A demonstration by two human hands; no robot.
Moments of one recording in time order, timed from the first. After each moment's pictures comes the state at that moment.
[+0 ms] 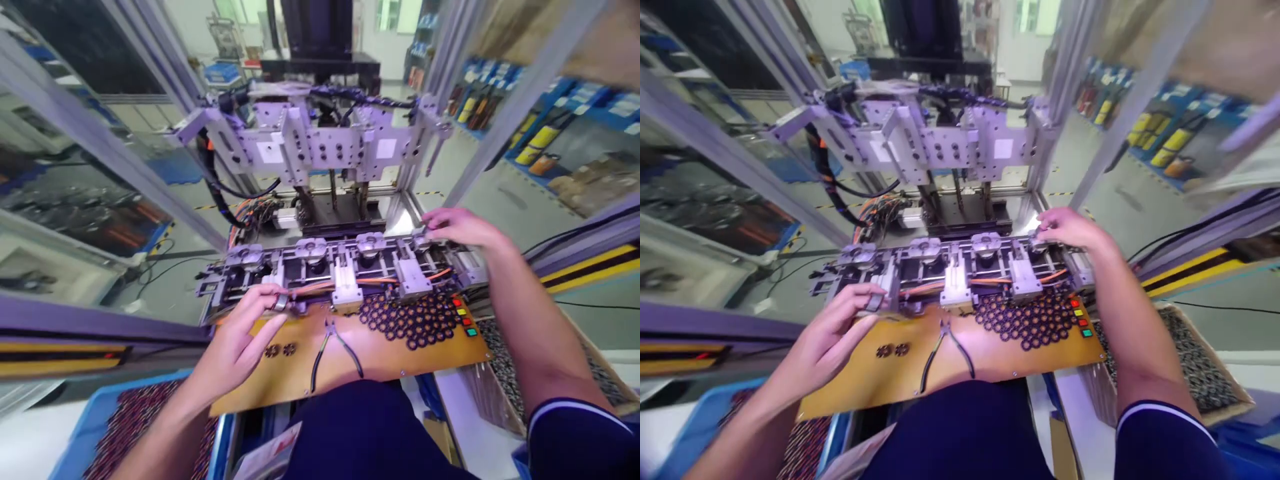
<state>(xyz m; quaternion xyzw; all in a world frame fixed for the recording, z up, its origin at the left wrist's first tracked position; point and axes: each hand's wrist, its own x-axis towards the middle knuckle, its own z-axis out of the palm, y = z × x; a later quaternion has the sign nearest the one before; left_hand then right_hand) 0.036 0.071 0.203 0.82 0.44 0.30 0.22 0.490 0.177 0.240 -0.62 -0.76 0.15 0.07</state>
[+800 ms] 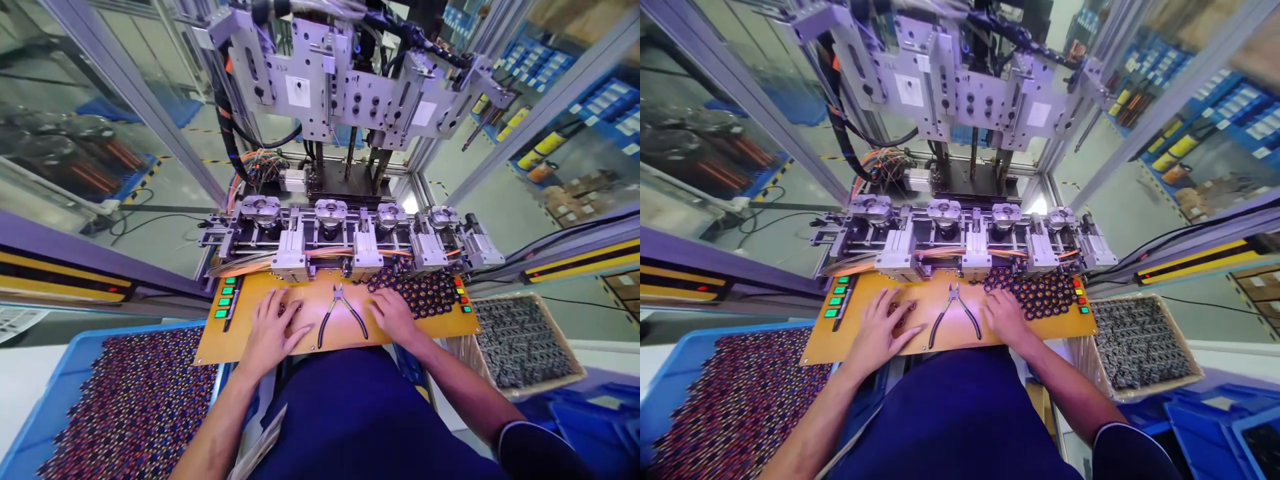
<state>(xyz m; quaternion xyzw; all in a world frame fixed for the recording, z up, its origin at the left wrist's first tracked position) 0.002 0.005 0.038 0.82 0.54 0.20 0.09 0.317 0.006 0.053 -0.54 -0.82 0.05 0.18</state>
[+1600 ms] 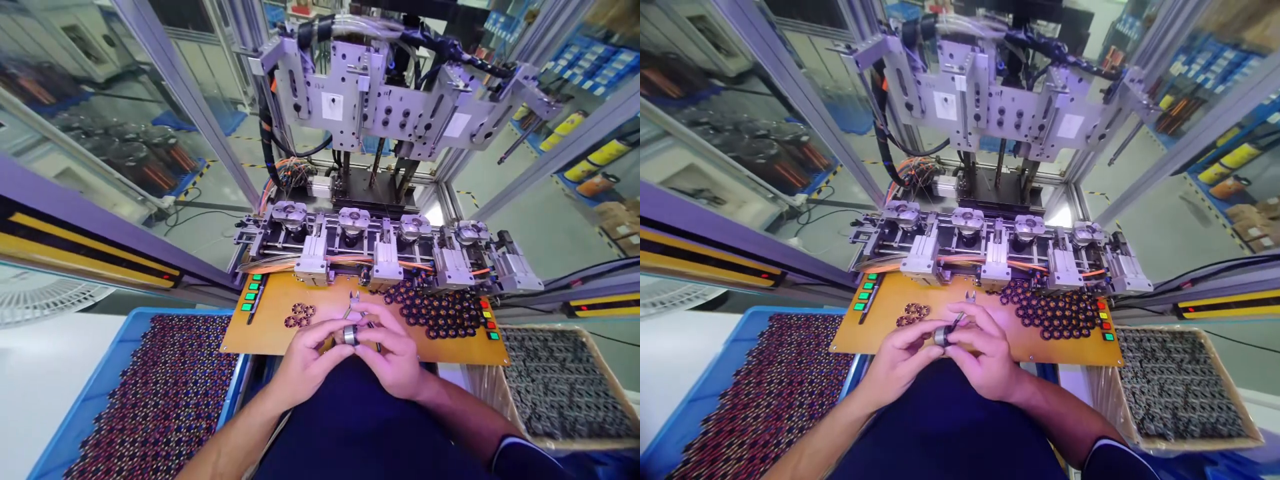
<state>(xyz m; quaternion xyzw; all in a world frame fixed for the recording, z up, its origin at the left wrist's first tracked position) 0.059 -0.013 0.145 0.66 0.41 0.42 0.46 0.246 -0.012 0.140 -0.34 -0.72 0.36 0.50</state>
